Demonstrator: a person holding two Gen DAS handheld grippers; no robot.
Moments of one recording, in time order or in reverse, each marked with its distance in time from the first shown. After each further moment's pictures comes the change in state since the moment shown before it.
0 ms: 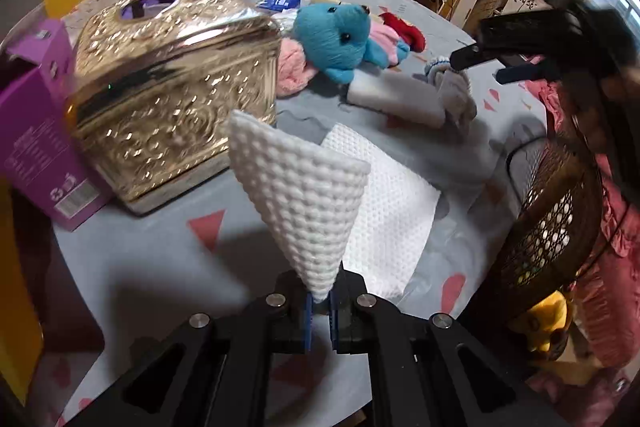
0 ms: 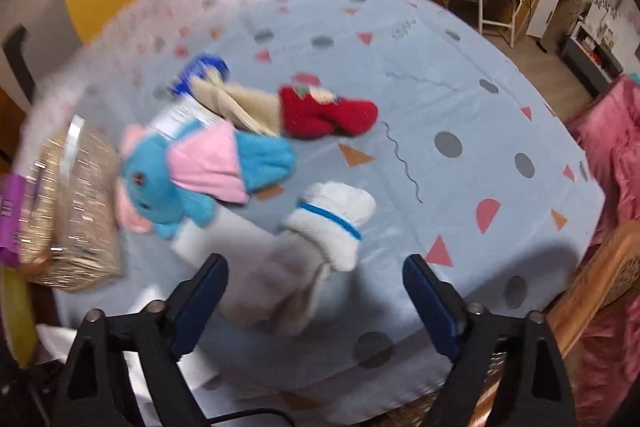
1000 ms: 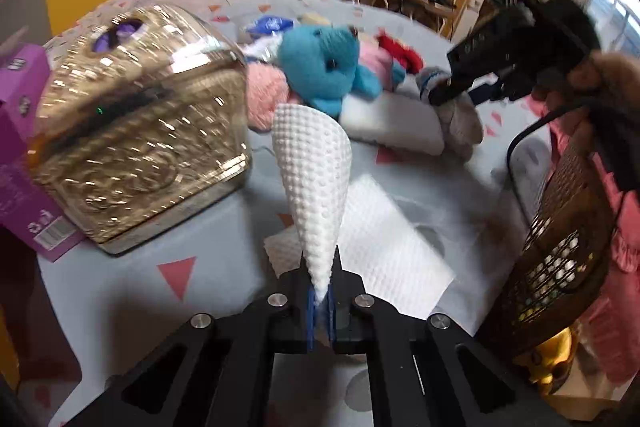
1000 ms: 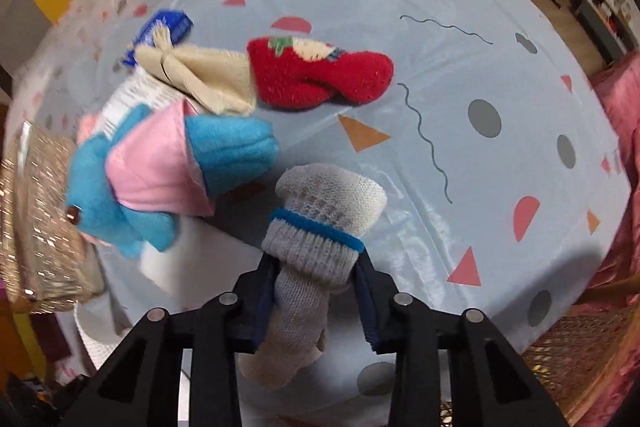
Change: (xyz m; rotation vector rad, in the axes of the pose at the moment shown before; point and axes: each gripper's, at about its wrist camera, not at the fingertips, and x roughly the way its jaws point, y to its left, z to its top) left arm 0.001 -0.014 0.014 -0.017 -0.110 -0.001; right arm 0.054 -0.022 0.038 0.053 0.201 0.050
